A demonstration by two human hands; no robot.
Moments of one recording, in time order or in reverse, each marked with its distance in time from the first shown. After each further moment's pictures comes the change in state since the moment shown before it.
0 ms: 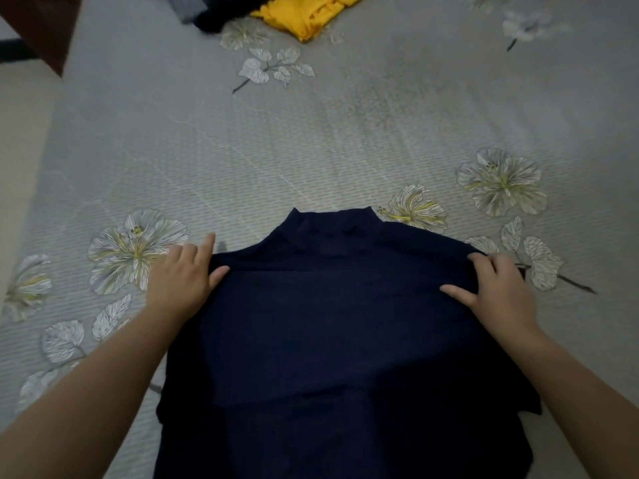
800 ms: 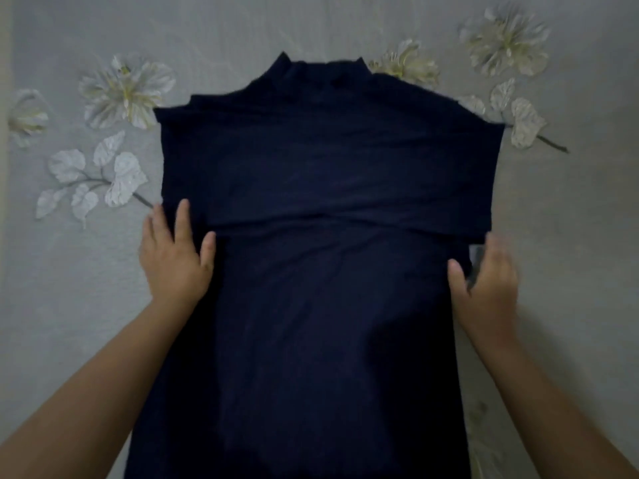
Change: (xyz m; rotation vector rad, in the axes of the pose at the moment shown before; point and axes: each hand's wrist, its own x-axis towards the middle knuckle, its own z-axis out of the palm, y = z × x) left_hand -0.192 0.079 0.035 -0.329 0.086 -0.477; right_hand -0.196 0.029 0.013 0.318 0.068 0.158
